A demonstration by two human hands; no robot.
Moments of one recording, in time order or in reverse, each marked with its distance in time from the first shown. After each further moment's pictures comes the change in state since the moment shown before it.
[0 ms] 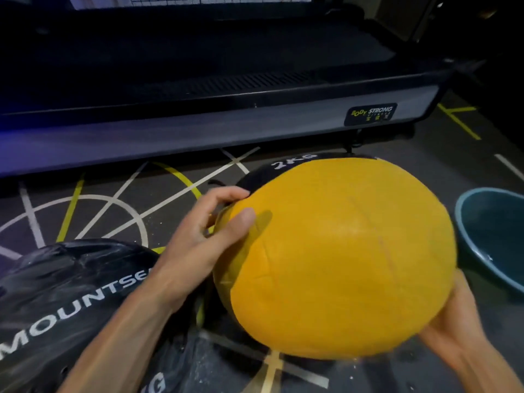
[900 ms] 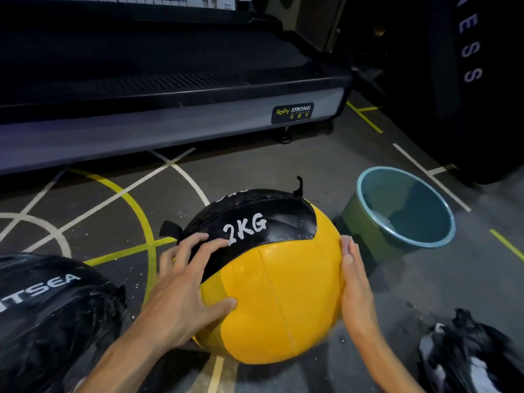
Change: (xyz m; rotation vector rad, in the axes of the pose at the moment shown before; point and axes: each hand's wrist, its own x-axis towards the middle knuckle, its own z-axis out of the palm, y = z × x) left_hand -0.038 -0.056 0.072 0.733 -0.214 0.121; right_hand -0.045 0.027 -0.031 -0.745 0.113 -0.381
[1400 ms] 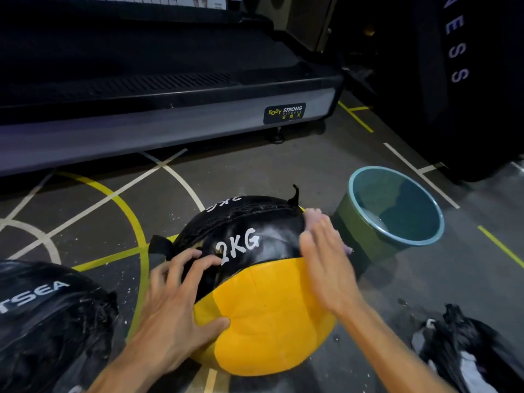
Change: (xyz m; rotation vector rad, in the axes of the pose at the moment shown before) left_hand -0.016 -0.003 0.014 0.101 0.019 0.017; right_hand 0.022 -0.045 0.015 -0.500 -0.188 -0.376
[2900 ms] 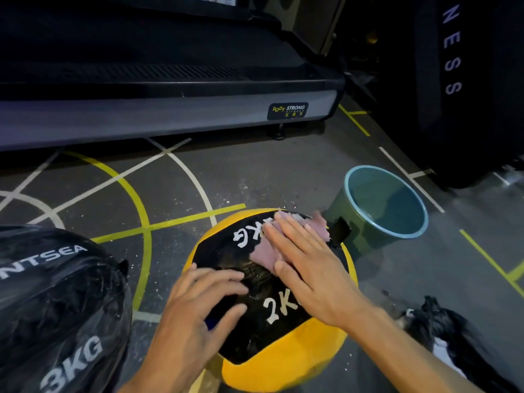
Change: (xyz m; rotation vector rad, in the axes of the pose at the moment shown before) left_hand -0.050 0.024 0.025 -0.316 0.368 0.280; right_hand -0.044 -0.038 -0.023 -0.306 -0.240 -0.400
